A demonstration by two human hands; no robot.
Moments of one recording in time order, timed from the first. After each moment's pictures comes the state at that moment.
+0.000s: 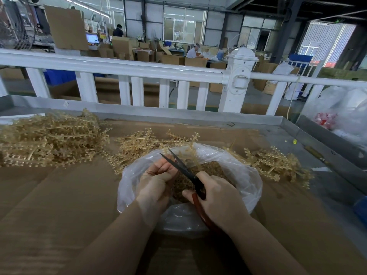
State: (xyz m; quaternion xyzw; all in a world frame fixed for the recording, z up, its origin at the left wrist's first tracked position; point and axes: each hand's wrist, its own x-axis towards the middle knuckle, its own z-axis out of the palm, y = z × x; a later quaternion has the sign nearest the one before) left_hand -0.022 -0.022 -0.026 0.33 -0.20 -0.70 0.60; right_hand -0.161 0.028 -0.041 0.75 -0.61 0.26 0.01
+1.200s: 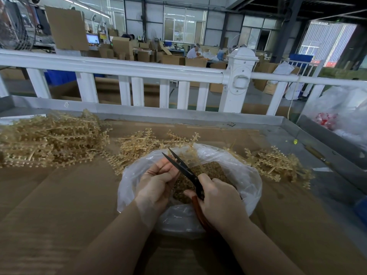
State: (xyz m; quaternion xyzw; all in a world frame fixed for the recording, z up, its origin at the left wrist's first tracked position) left_hand -0.020 -0.020 -0.024 0.30 -0.21 -0.72 0.59; right_hand -0.154 0.031 -0.042 0.74 -0.63 0.25 0.08
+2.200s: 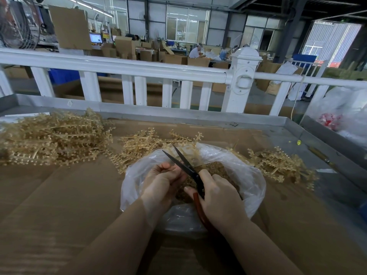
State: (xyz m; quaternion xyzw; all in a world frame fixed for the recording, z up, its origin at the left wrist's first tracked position) left_hand -0.017 -0.023 -0.033 0.35 -0.23 -0.72 0.55; right_hand -0.151 0.025 -0.049 0.73 -0.62 0.27 0.05
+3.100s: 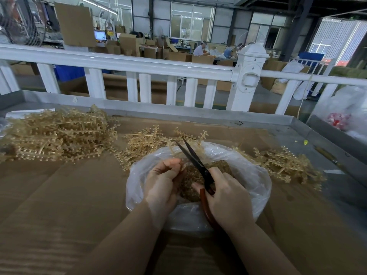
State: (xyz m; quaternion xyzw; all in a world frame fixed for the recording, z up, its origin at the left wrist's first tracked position) left_hand -0.019 -0.024 -0.039 0.32 -0.22 -0.69 0.61; right_hand -0.151 0.026 -0.051 0.69 -0.65 0.31 0.08
